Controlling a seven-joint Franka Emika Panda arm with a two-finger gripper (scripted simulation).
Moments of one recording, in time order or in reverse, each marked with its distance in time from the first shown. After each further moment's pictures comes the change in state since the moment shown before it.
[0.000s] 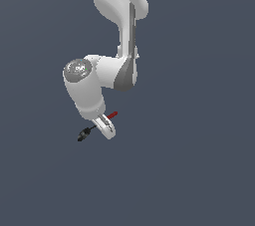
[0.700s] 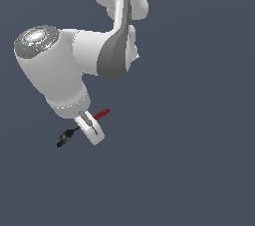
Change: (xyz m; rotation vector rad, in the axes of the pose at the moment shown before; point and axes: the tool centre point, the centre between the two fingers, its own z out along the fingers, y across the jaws) arm 0.051 -0.024 -0.098 0.000 0.000 0.000
